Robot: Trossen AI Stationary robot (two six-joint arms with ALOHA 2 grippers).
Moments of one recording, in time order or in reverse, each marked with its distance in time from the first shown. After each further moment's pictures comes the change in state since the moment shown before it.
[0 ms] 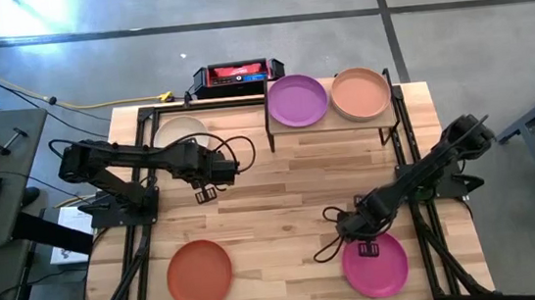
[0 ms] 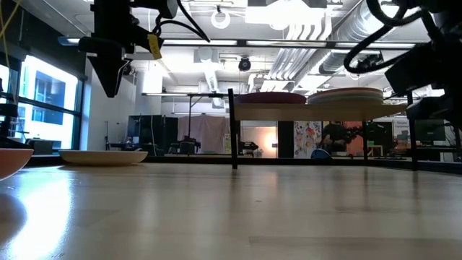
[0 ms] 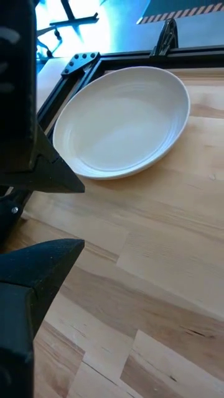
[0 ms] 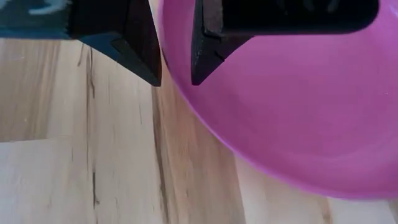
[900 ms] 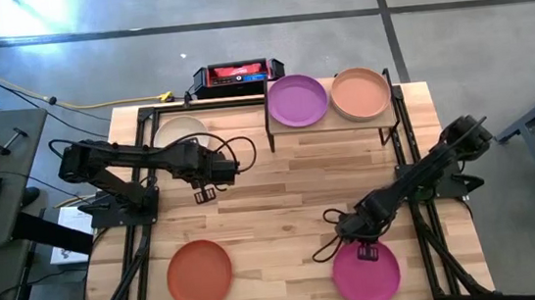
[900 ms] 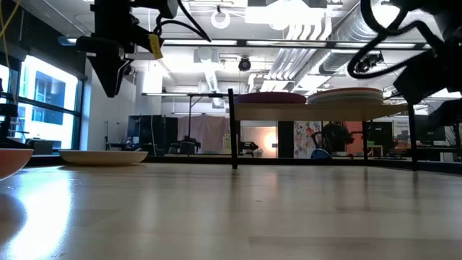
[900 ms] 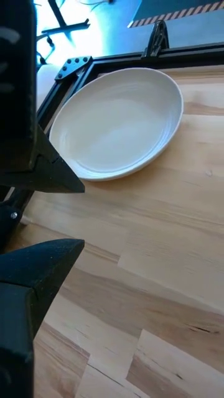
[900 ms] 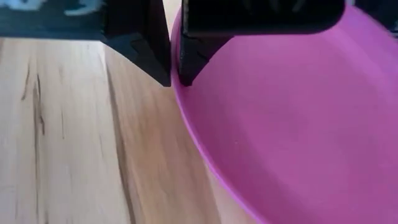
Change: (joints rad) left arm 0.001 0.000 0.000 0.011 0.001 0.052; right arm 0.000 0.012 0.009 0.002 -0.130 0.155
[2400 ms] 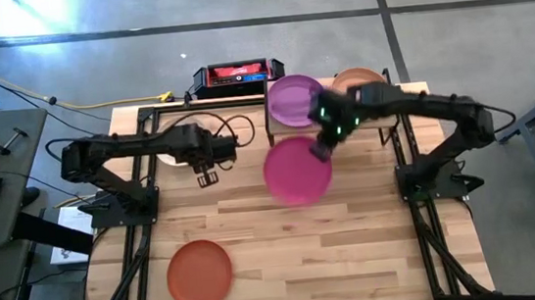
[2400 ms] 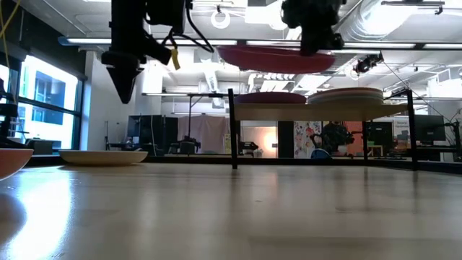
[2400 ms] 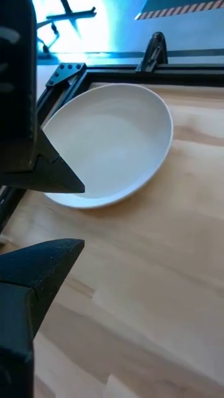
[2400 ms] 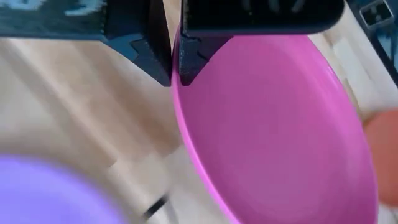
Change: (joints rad) left arm 0.192 0.000 0.000 0.089 -0.008 0.144; right arm -0.793 -0.099 0.650 -0.420 0.159 -0.343
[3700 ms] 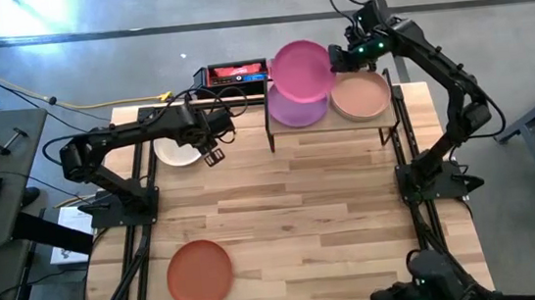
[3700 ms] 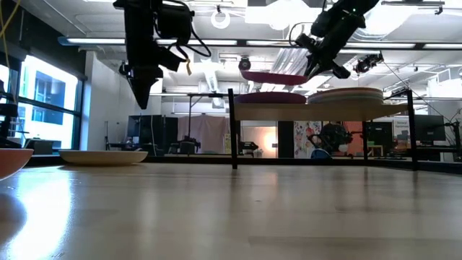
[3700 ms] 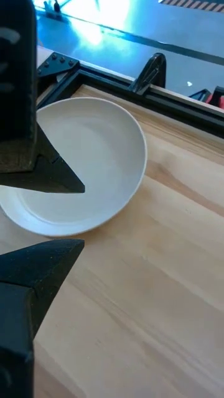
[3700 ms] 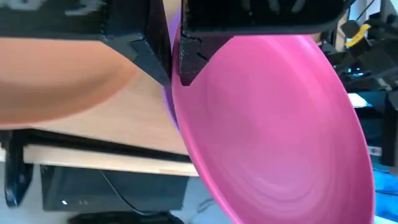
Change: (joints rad) left arm 0.205 0.000 0.000 0.173 0.002 0.031; right arm -0.764 0.093 0.084 0.169 -0.328 0.068
